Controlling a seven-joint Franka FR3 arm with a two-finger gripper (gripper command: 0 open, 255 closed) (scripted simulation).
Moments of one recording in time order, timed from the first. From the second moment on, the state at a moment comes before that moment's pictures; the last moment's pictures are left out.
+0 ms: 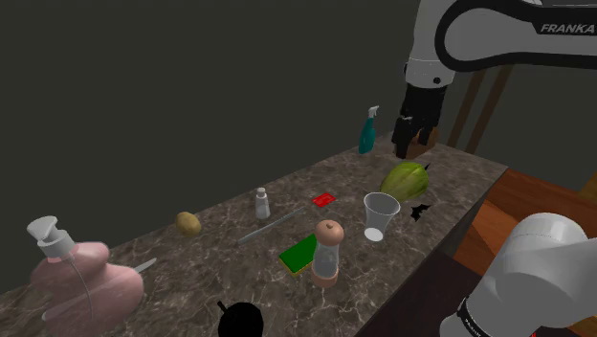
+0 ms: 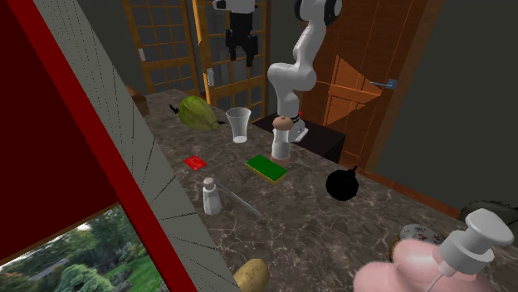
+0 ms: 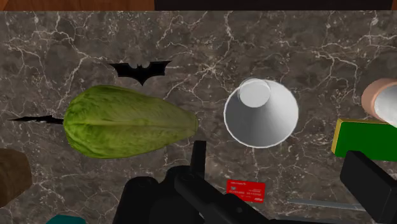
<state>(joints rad) 0.01 -0.81 -0.01 -2.36 -0.11 1.54 0.06</state>
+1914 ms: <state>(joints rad) 0.13 -0.04 0.11 -2.23 0.05 2.39 0.21</state>
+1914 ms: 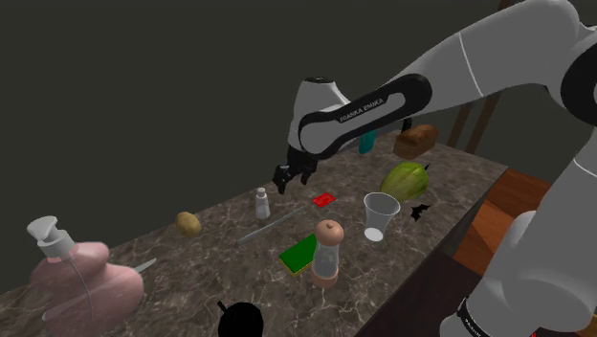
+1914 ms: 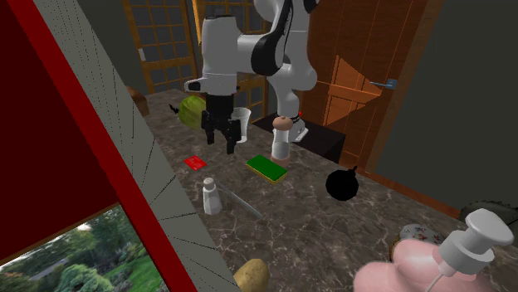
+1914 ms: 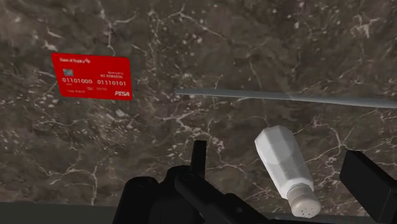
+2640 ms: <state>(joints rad) 0.17 0.23 0.13 -2.04 0.04 2.54 0.24</state>
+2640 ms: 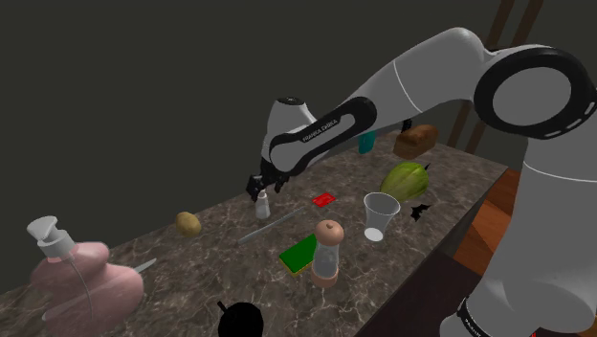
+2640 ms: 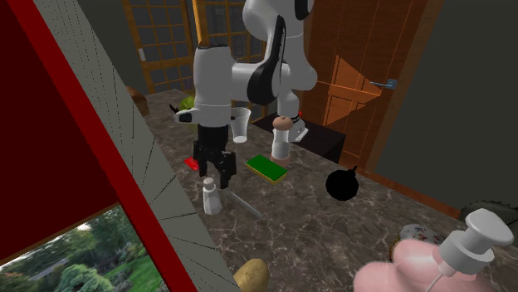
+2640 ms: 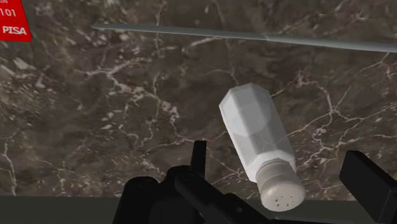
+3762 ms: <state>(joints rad) 0.17 0.29 0.13 -2.03 0.03 2.58 0.25</state>
